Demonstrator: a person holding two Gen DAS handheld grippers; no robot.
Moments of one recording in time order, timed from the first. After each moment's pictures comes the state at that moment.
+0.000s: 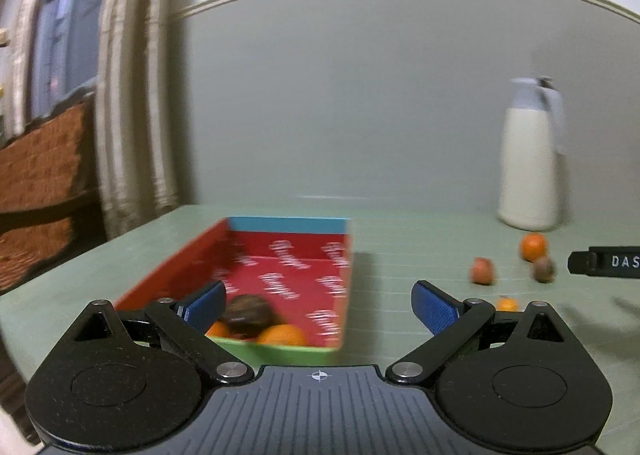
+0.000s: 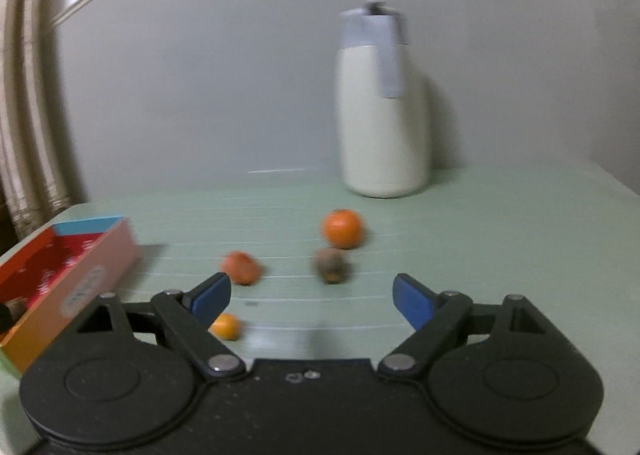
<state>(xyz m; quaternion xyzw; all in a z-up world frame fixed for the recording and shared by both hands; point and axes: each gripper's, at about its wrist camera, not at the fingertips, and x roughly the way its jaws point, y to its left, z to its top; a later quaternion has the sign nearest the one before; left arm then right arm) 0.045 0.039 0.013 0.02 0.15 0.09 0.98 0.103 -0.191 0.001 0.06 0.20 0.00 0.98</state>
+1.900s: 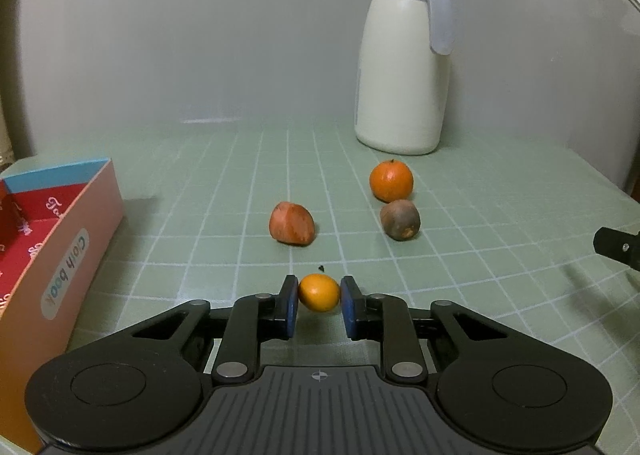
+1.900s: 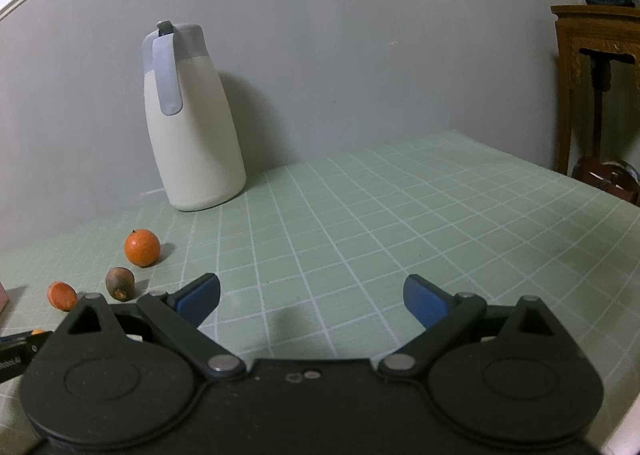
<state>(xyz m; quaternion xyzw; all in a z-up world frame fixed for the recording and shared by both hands) 0.156 -0.075 -0.018 0.01 0.28 -0.08 0.96 0.074 -0.307 -0.015 0.11 0.19 -0.16 0.96</state>
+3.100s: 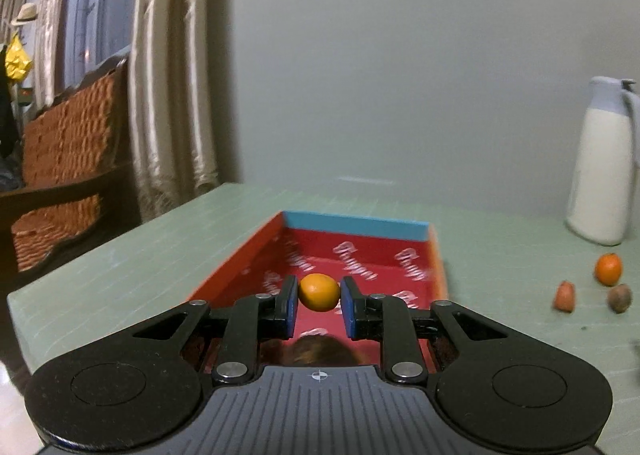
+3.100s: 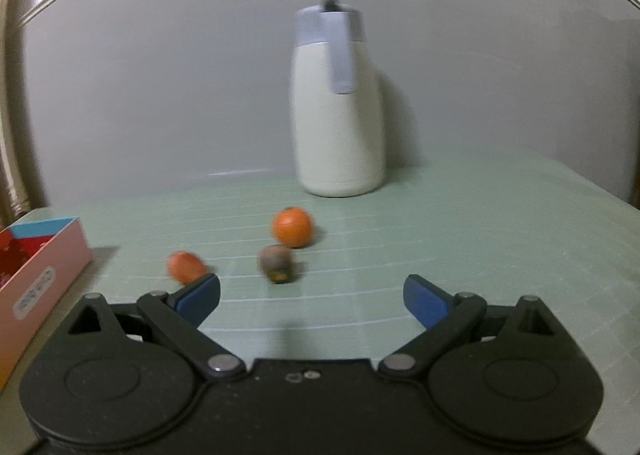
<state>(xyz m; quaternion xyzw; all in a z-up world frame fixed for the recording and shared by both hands) 0.110 0.103 0.020 -0.01 0.19 0.17 0.97 0.108 -0.192 -0.011 0.05 0.19 -0.04 0.98</state>
